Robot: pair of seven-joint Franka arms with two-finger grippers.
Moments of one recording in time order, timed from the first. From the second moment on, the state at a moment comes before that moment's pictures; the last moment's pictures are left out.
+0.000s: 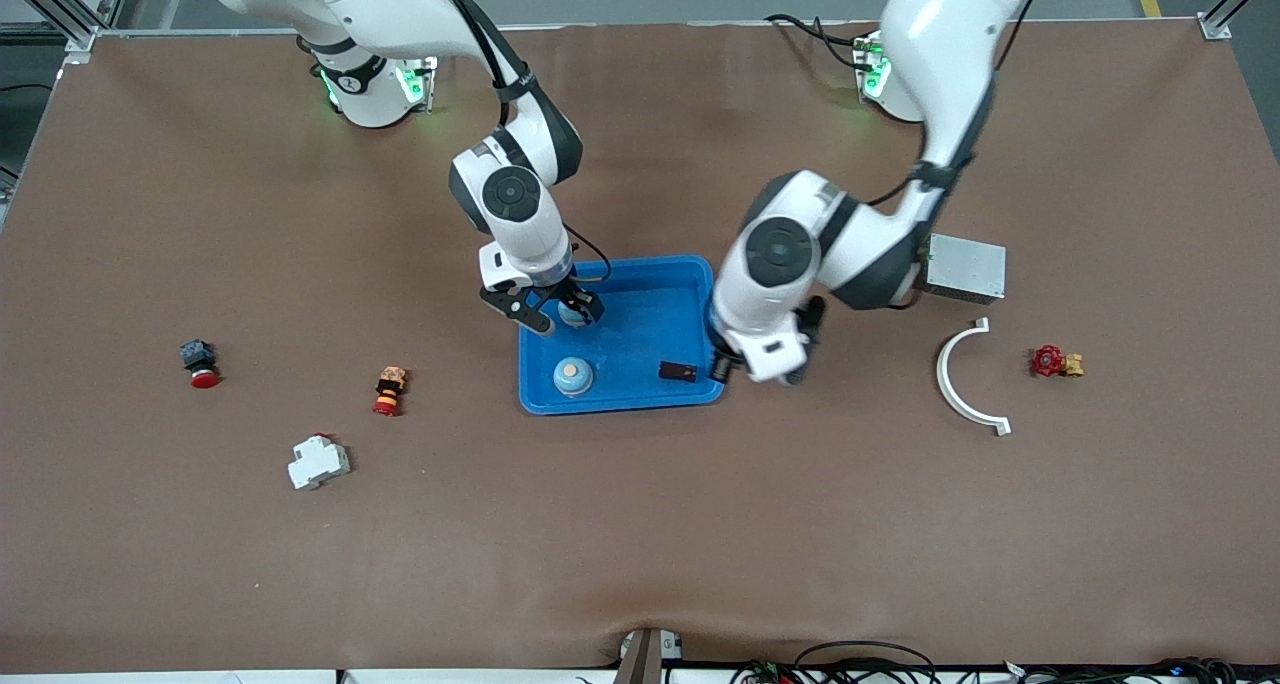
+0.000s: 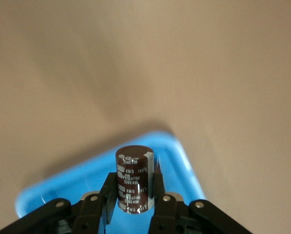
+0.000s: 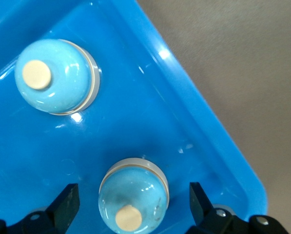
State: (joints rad) left arm -0.42 0.57 -0.17 -1.56 0.04 2.12 -1.78; right arm 0.78 0.51 -0.08 -2.02 0.12 2.59 1.17
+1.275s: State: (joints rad) left arm -0.10 0.66 -0.17 -1.73 0.21 2.14 -1.52; right arm 0.81 0.58 -0.08 -1.95 0.12 2.55 1.17
